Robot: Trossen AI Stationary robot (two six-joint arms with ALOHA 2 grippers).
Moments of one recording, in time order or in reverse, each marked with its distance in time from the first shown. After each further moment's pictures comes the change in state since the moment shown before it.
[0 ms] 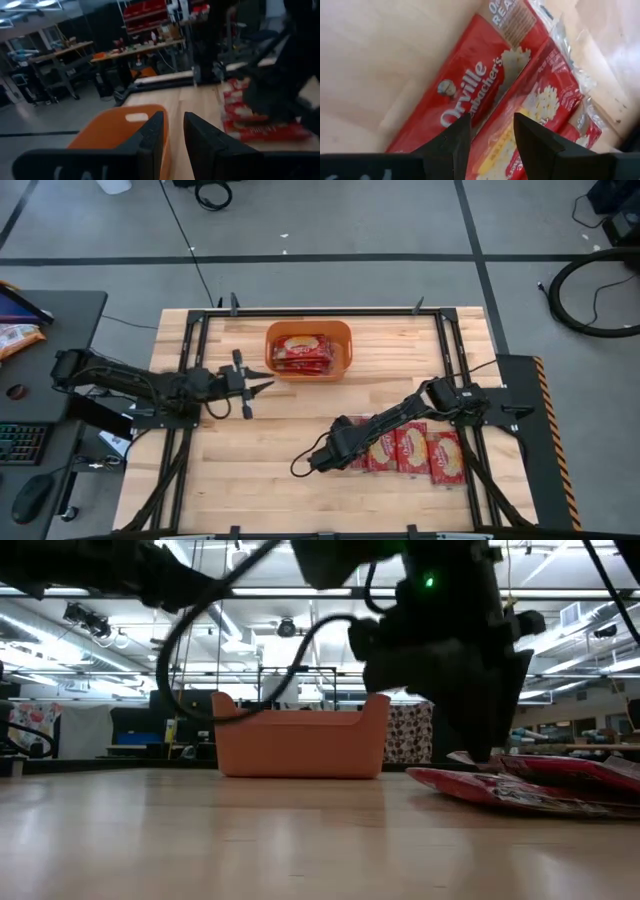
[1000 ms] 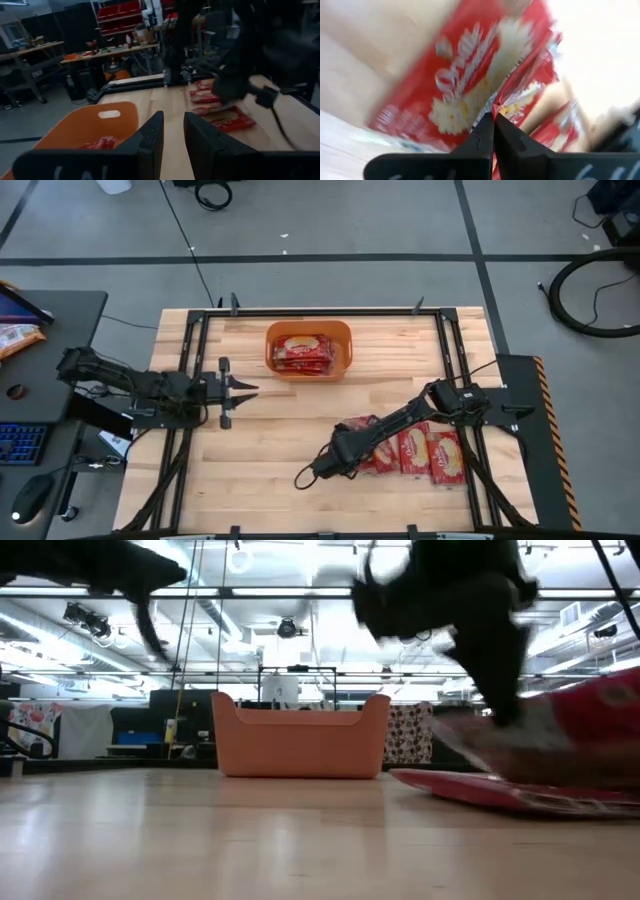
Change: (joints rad) left arm -0.151 -0.311 -0.029 -0.293 -0.016 -0.072; right arm 0.033 -0.015 0.055 -0.066 -0.015 -0.211
